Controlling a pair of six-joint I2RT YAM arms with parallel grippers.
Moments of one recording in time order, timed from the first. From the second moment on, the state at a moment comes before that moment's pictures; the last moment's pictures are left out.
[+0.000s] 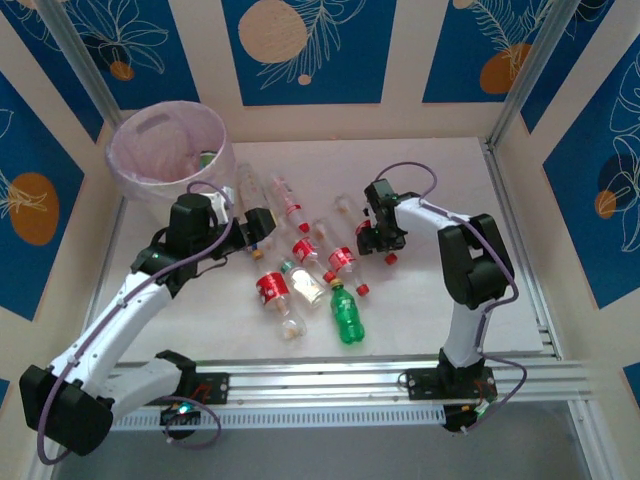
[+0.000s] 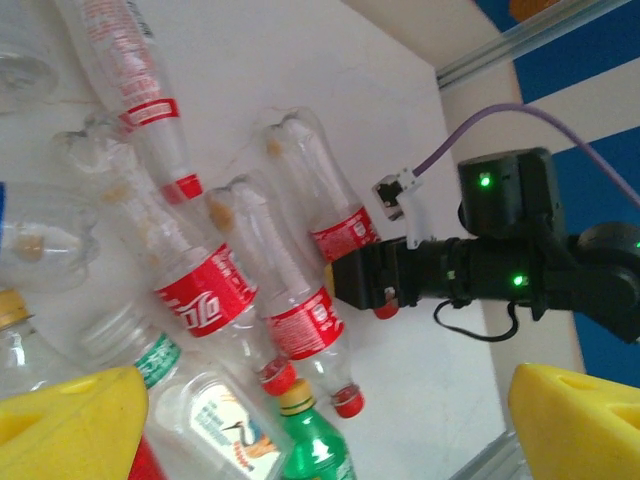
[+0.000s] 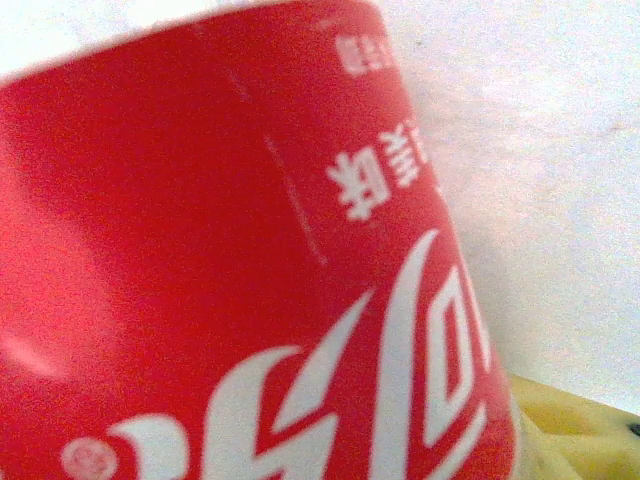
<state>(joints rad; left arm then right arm) -0.42 1.03 0.91 -0.39 0.35 -0.79 0.37 1.87 1.23 -0.72 -0.02 0.18</state>
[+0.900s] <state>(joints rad) -0.66 1.52 1.09 0.11 0.45 -0.90 0.43 1.32 1.01 -0.60 -0.46 0.37</state>
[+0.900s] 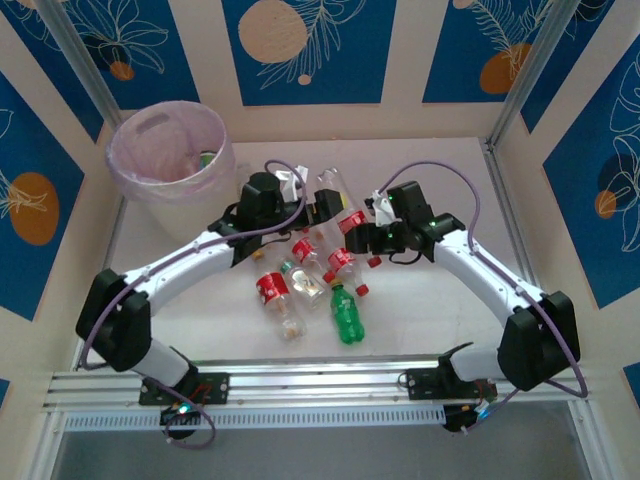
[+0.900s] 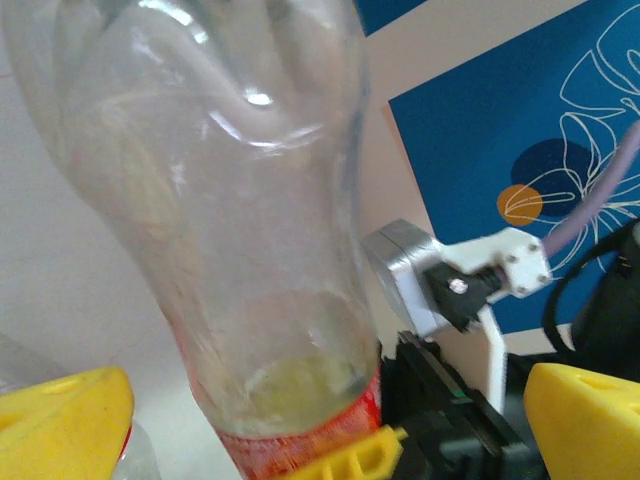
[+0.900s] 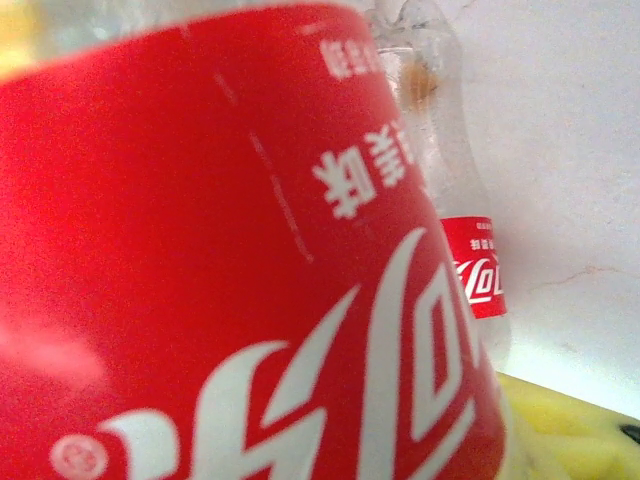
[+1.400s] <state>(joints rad) -0.69 1.60 1.09 0.23 0.43 -0.98 0.44 1.29 0.98 -0.52 -0.53 0.42</state>
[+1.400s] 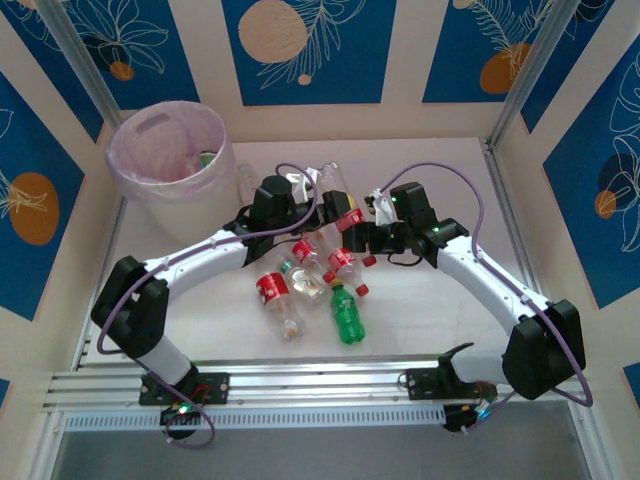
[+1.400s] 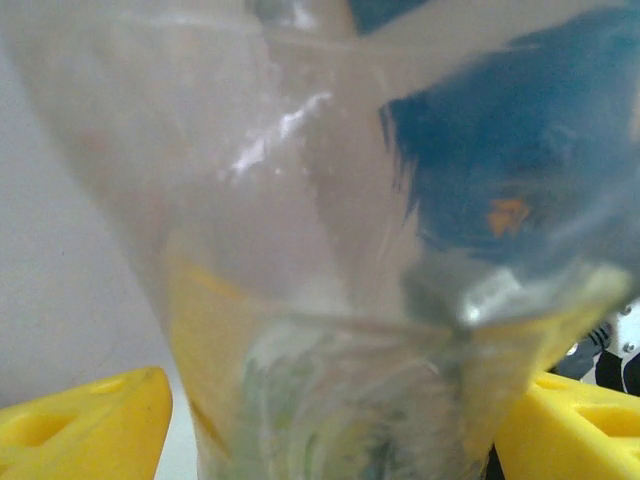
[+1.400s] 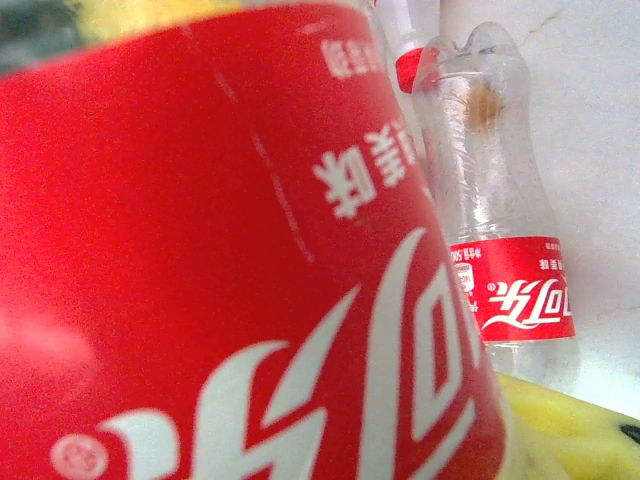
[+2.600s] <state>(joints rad) -0.45 1.51 1.49 -0.21 0.42 -0.62 0.18 1.08 0.94 -0.66 -0.54 0.34</state>
